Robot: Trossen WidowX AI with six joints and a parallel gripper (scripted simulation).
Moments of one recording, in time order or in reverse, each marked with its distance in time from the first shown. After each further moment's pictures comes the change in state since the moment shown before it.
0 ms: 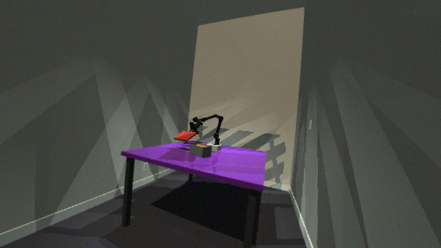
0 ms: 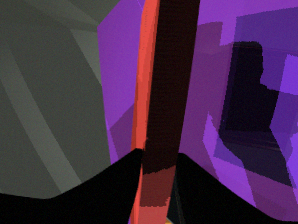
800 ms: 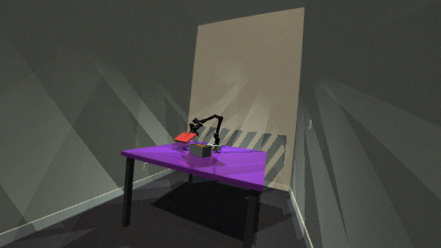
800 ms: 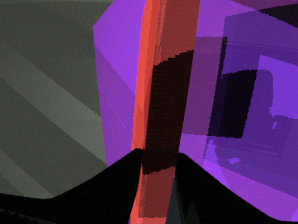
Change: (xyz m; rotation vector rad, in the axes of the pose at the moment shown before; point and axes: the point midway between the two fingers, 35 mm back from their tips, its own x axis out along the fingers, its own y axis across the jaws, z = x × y) arm 0.012 -0.014 0.000 -0.001 -0.001 0.002
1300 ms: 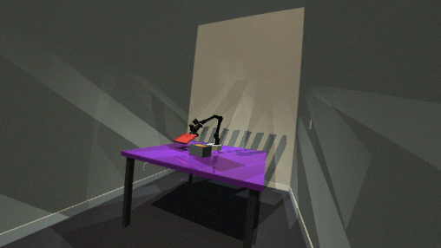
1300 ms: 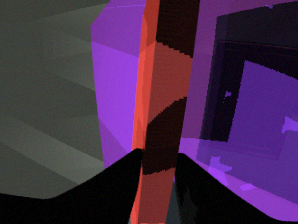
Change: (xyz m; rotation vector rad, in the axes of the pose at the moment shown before) arm 0.008 -0.009 0.000 0.000 0.000 0.000
